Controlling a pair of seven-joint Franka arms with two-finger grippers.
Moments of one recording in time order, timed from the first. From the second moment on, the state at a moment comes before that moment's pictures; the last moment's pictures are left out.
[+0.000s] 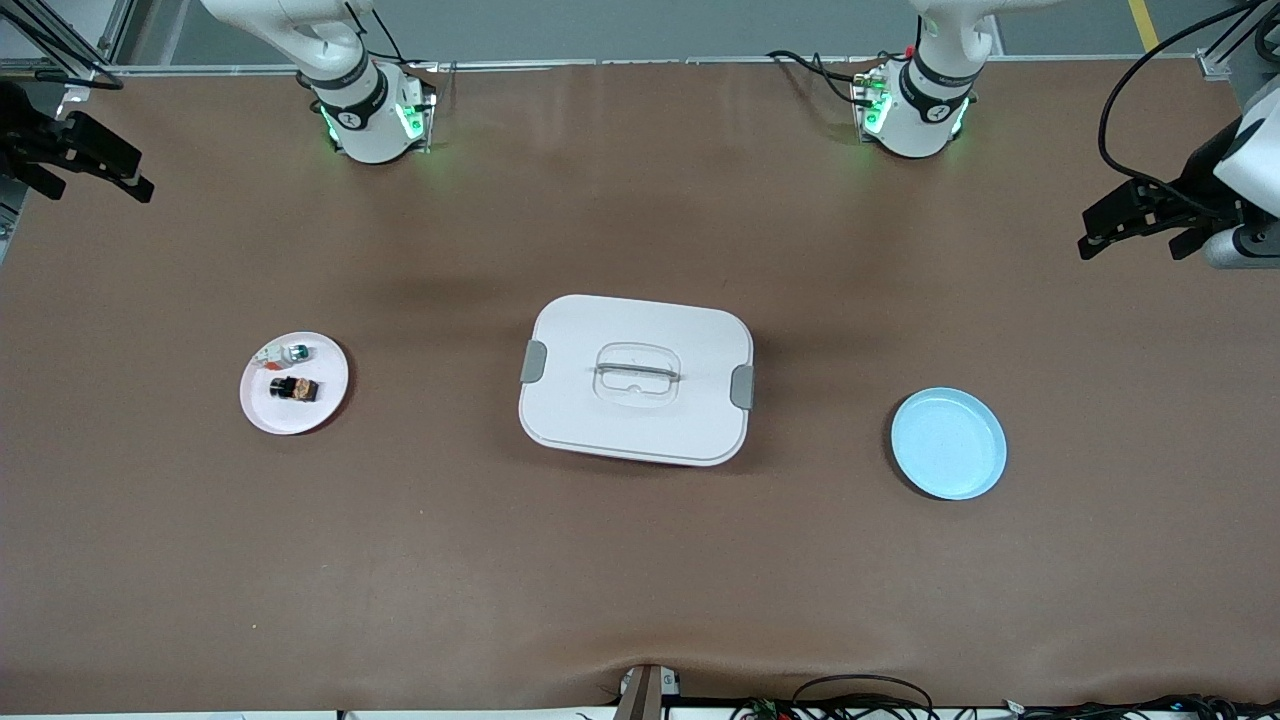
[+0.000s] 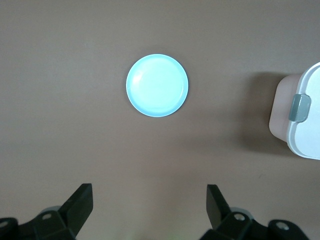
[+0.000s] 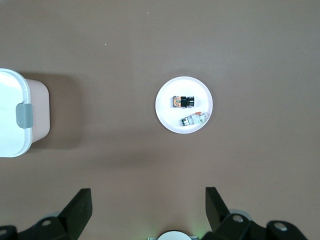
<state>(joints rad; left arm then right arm) 0.08 -0.04 -0.14 -1.58 -0.03 1.55 -0.06 0.08 -0.17 -0.09 -1.64 0.02 1.45 0.06</state>
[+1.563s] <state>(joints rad) 0.08 -0.04 -0.14 -1.58 -0.03 1.55 -0.06 0.08 -0.19 -0.09 -1.67 0.01 1.43 0.03</state>
